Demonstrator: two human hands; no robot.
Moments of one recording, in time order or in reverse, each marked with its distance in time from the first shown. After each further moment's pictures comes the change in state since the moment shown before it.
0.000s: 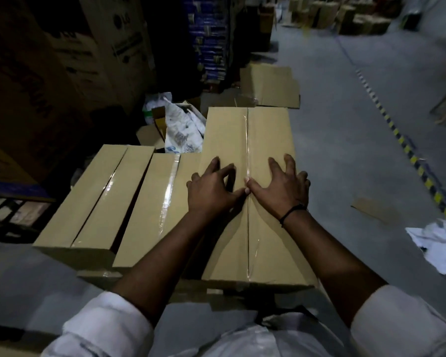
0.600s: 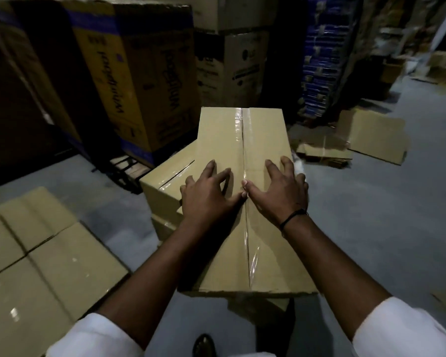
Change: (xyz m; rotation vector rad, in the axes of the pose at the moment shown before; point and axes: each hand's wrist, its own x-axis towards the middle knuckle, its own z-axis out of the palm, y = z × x) left_hand -0.199 0.028 -0.081 0.125 0.347 -0.467; right_hand -0.112 -0.052 -0.056 0.167 -0.048 -0.527
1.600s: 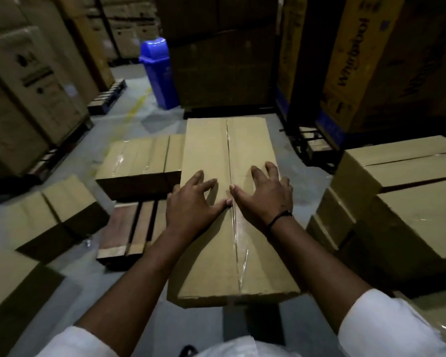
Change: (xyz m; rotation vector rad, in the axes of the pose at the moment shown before) left_hand -0.386 -0.291 -0.208 0.281 0.297 -0.769; right_hand -0.328 -0.358 0.093 0.293 -0.438 -0.742
